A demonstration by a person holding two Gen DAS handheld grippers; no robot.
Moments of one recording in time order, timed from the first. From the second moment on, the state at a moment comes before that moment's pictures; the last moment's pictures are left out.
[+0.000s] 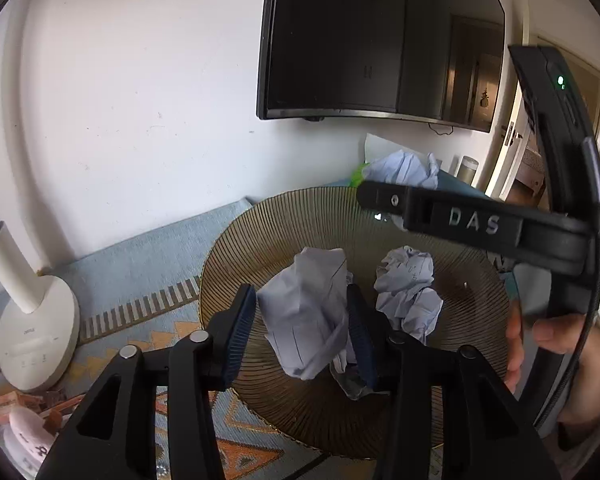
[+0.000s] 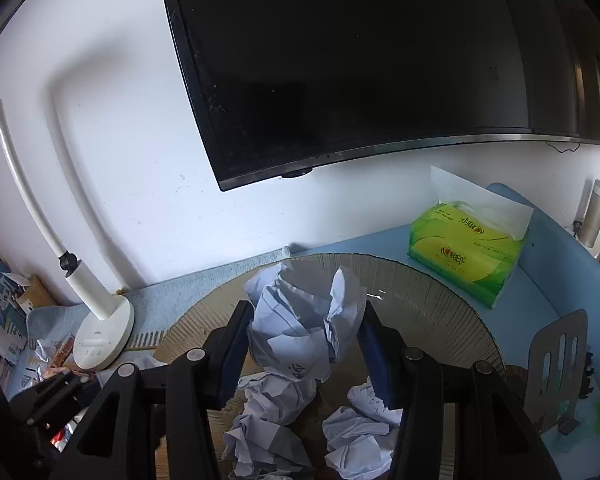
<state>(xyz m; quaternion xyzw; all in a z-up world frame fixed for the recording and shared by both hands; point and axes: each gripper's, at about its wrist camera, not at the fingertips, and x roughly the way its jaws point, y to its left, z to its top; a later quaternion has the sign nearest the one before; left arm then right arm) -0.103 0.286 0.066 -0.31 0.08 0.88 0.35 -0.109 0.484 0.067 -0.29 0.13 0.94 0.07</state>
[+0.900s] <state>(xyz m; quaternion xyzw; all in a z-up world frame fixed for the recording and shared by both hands) -0.092 0.137 0.112 -0.36 -0.01 0.90 0.26 -0.064 0.374 0.104 -0.26 0.16 0.95 -0.03</state>
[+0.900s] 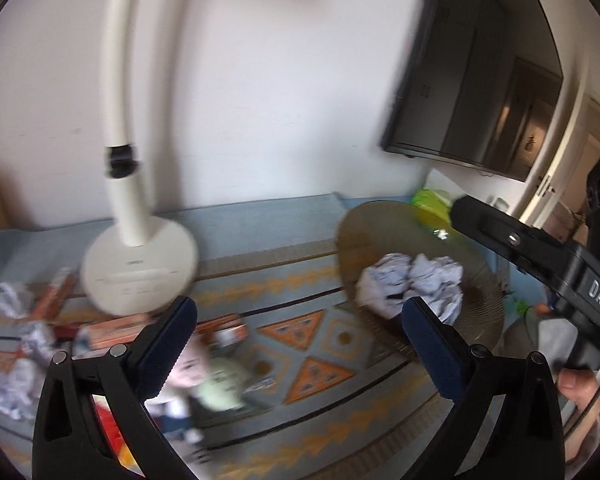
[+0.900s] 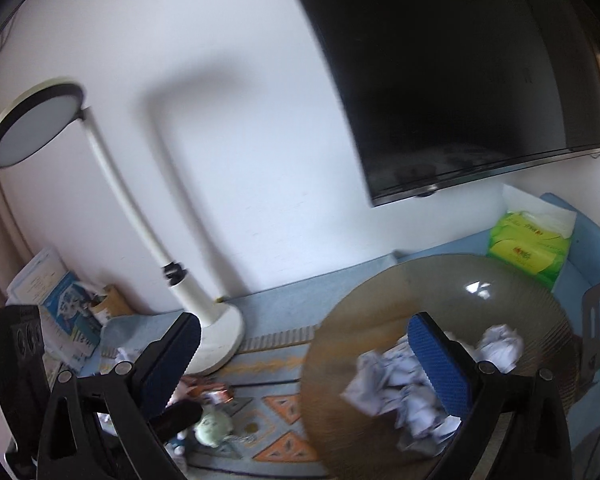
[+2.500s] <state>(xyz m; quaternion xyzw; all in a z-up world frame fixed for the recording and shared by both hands) -0.122 -0.143 -0.020 -0.45 -0.02 0.89 -0.03 -0.084 0.147 -0.054 -0.45 -0.08 0.88 -0.14</state>
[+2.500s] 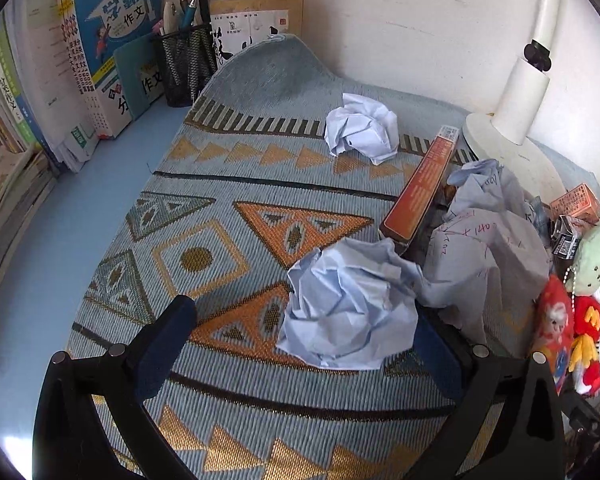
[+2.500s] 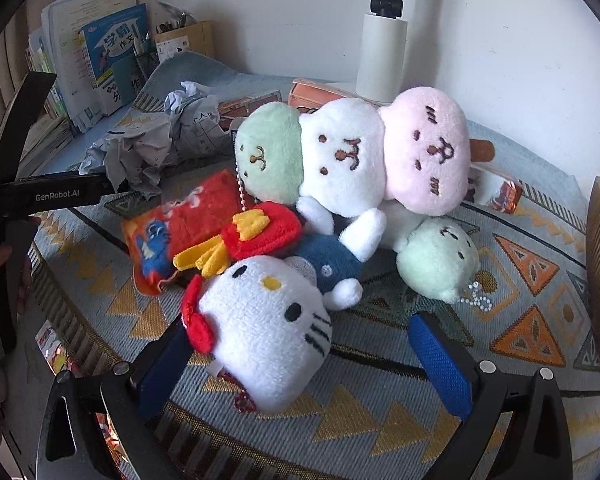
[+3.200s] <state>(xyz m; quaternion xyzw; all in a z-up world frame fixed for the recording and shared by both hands) -0.122 -0.144 -0.024 -0.45 -0.02 0.89 -0.03 -0.086 0.147 -0.055 -0.45 -0.08 0.88 -0.14</state>
